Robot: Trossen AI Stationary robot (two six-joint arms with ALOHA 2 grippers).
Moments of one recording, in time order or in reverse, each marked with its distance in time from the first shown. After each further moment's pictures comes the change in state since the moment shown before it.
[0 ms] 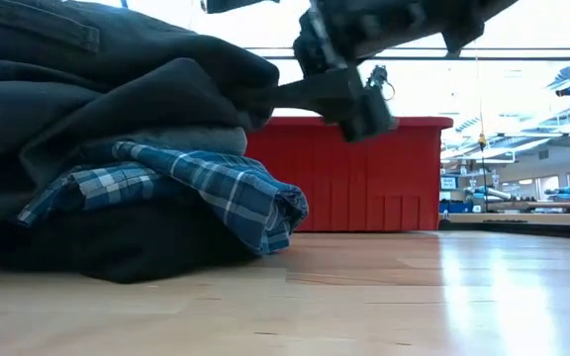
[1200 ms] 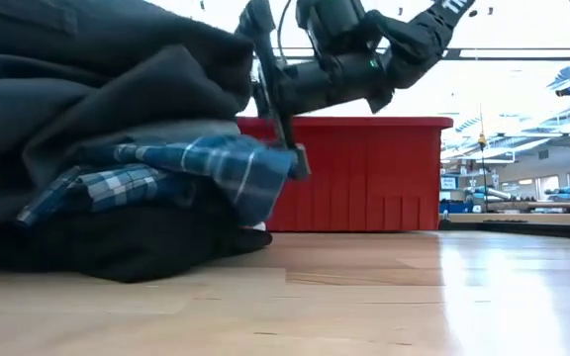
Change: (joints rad) left arm -0.001 -0.001 0.000 0.012 -0.005 0.087; right arm -0.260 0.155 0.090 0.124 -0.321 -0.296
